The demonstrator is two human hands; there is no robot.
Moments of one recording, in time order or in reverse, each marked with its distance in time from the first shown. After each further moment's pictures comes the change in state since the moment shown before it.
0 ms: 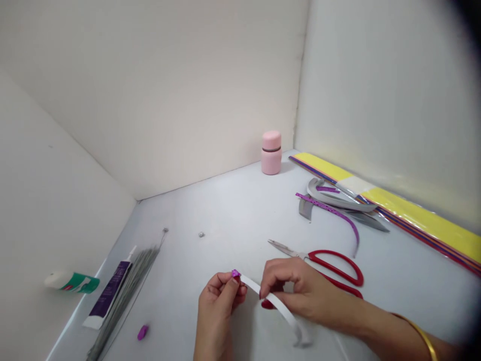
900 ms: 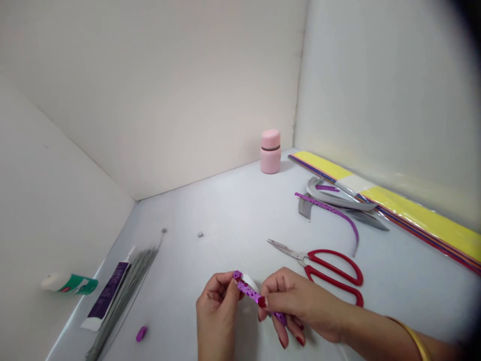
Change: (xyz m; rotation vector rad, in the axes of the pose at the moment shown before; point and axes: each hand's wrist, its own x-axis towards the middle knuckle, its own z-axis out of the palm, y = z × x) left_hand -0.005 -0.002 0.001 0.164 0.075 0.191; right_hand 0.003 0.018 0.021 0.566 -0.145 0.571
